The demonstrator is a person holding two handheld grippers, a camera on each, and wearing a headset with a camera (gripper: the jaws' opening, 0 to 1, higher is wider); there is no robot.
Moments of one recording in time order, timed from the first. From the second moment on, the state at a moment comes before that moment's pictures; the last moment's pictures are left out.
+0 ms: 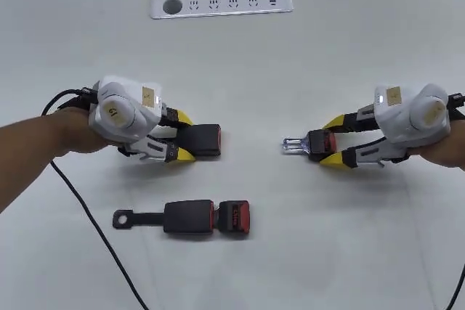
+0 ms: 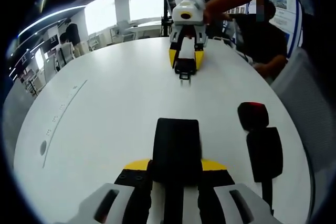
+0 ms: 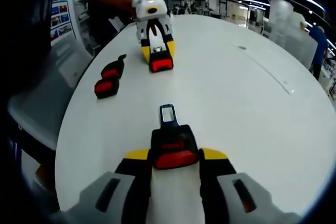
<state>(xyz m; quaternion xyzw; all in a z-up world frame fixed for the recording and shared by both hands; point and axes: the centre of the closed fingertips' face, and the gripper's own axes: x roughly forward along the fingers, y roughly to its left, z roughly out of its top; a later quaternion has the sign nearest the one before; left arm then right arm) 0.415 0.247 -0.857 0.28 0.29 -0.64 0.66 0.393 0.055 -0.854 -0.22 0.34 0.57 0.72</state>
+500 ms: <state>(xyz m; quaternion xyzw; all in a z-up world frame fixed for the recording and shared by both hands) 0.416 0.247 -0.855 0.28 0.30 -0.64 0.65 0.407 0.093 -0.853 -0.22 0.32 0.57 0.72</state>
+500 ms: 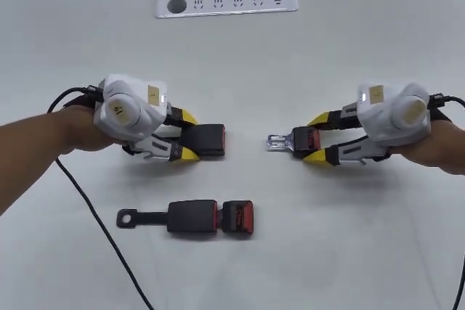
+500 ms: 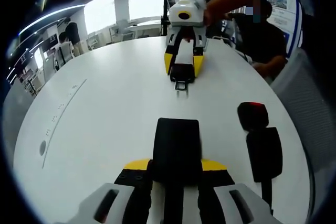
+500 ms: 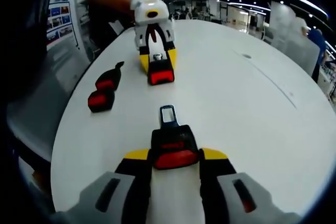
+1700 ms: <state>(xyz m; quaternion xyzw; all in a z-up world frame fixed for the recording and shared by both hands) 0.416 0.249 -0.855 0.29 0.30 -0.64 0.64 0.415 0.178 -0.854 -0.22 0.29 0.60 0.71</state>
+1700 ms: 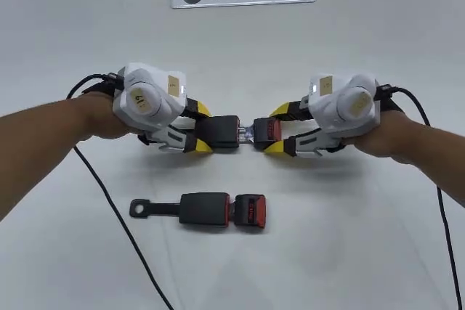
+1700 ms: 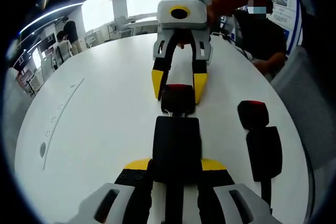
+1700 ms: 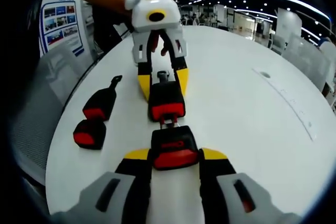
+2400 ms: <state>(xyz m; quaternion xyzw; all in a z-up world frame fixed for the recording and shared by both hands) 0.415 0.247 -0.855 0.31 0.31 -0.64 0.63 0.414 0.196 -0.854 -0.21 0.30 0.59 0.72</state>
